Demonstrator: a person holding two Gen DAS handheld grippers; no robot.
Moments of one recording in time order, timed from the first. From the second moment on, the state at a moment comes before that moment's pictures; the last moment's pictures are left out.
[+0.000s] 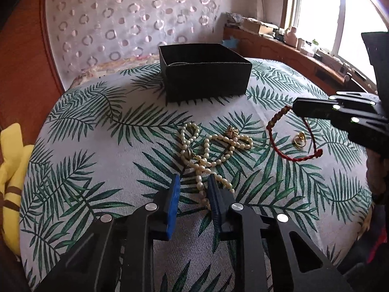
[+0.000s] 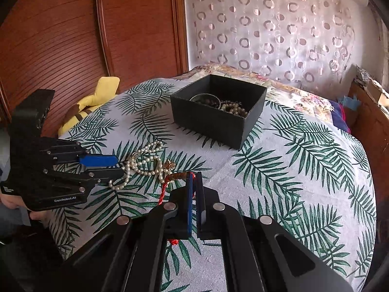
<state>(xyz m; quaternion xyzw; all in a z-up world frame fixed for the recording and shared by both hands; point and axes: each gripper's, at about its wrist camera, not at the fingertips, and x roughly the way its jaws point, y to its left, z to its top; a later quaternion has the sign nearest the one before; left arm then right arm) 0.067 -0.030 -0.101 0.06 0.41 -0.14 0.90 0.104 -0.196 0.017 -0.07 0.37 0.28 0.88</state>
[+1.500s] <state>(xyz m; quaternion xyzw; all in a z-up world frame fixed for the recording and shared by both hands) 0.057 -0.014 0.033 0.04 0.25 -0.14 0.96 0.098 -0.197 0.076 -0.08 0.31 0.28 0.90</state>
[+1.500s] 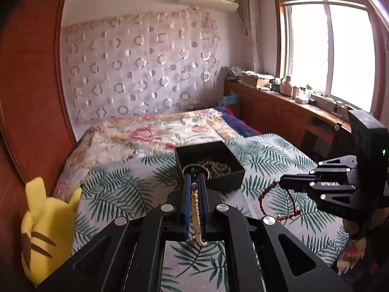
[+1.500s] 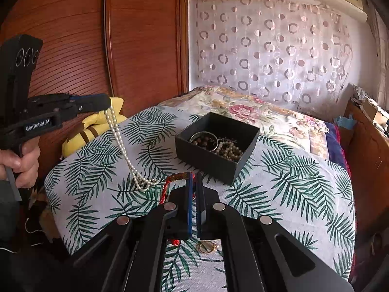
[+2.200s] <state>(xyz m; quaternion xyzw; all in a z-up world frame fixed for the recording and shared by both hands) 0.098 -0.031 0.114 0.05 0.19 -0.14 0.97 0.138 -0.203 0.120 -0.07 0.27 0.25 0.93</state>
